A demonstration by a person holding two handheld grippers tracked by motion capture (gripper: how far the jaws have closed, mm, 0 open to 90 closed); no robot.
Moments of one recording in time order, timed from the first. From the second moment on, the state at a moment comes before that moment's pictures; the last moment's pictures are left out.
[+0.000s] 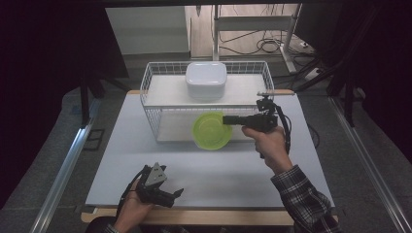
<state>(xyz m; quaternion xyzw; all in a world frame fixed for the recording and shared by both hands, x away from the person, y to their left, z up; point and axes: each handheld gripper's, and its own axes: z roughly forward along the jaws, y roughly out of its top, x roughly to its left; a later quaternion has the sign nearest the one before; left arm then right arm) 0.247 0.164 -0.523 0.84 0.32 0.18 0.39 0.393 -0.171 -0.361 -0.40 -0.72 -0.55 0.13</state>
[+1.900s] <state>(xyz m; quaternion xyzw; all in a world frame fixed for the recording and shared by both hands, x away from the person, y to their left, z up) 0.246 0.163 -0.524 0.85 0.32 0.17 0.39 0.491 -0.123 -0.256 -0.51 -0.64 -0.58 0.00</state>
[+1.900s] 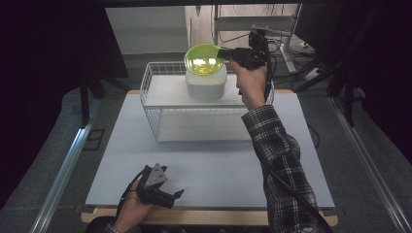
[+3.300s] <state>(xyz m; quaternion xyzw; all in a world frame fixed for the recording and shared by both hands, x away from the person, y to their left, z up) 0.246 0.161 -0.525 0.85 0.31 0.17 0.39 0.461 -0.141 -0.272 -0.42 -0.72 -0.56 -0.07</state>
